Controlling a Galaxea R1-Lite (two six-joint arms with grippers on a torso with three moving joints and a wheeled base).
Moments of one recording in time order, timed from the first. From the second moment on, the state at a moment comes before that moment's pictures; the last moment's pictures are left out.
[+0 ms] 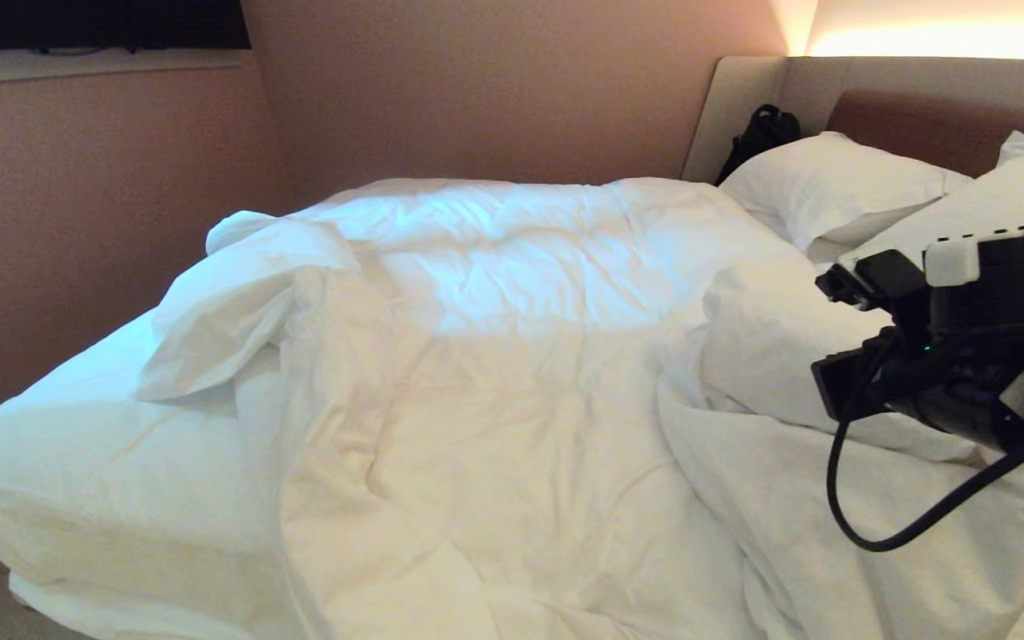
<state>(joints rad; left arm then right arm) 0.01 0.00 0.00 0.02 -0.01 0.02 0.36 1.56 -0.92 -0.19 -0.49 -0.21</state>
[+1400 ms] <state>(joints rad) 0.01 0.00 0.00 0.02 -0.01 0.02 0.43 1.82 -0.91 -0.44 -0.62 -0.17</state>
